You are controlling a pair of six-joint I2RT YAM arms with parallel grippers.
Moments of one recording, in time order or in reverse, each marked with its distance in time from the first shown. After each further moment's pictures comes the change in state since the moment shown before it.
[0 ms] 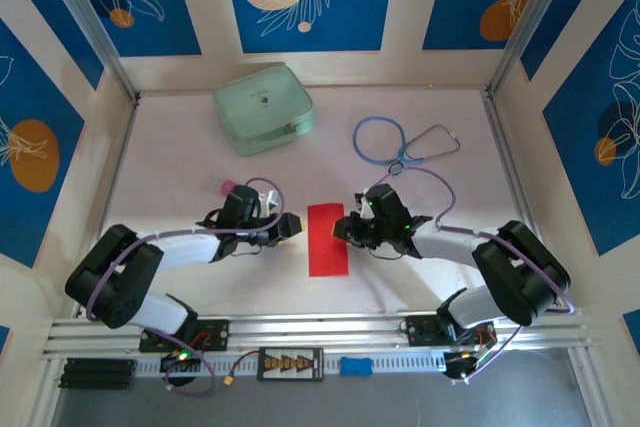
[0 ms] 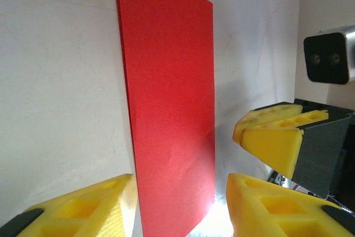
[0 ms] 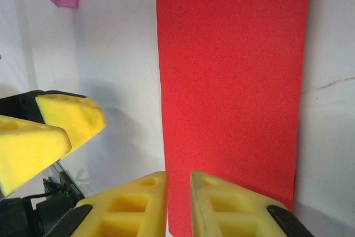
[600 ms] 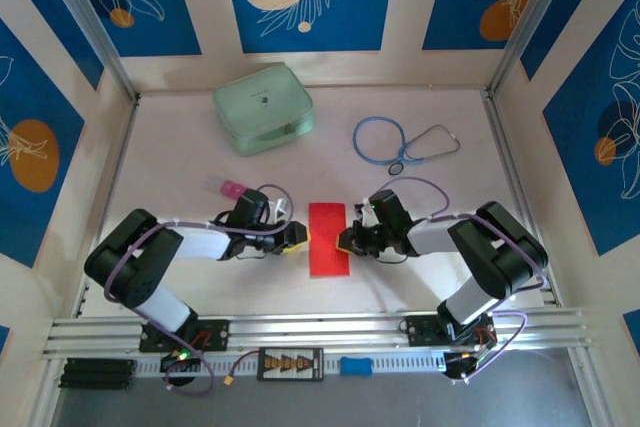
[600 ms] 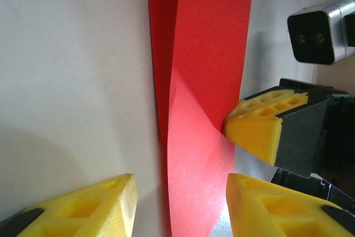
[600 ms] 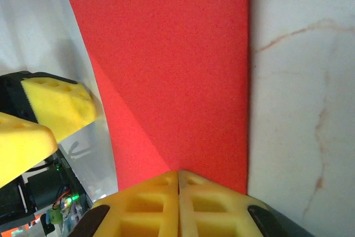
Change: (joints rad) left arm -0.039 0.127 0.023 0.022 0.040 0.000; right arm -0.069 0.155 -0.056 0.111 -0.162 -0.058
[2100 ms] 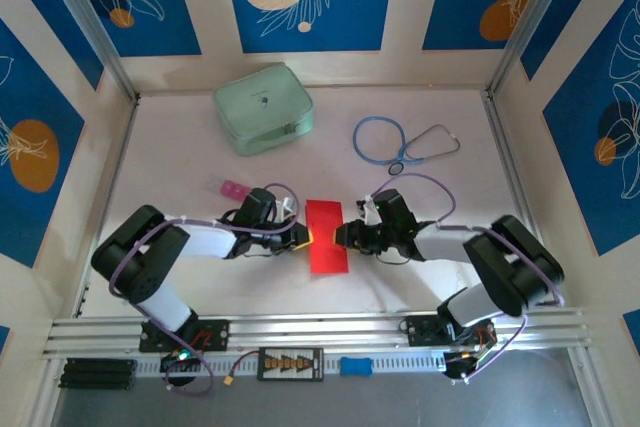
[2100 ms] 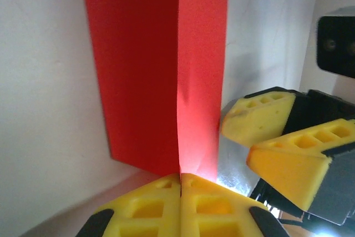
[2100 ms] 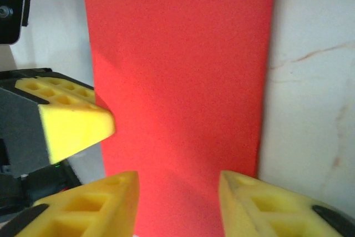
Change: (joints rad) left arm -0.039 0.016 0.036 0.013 -0.009 -0.075; right arm 0.032 -0.164 -0.025 -0.047 0.086 -0.069
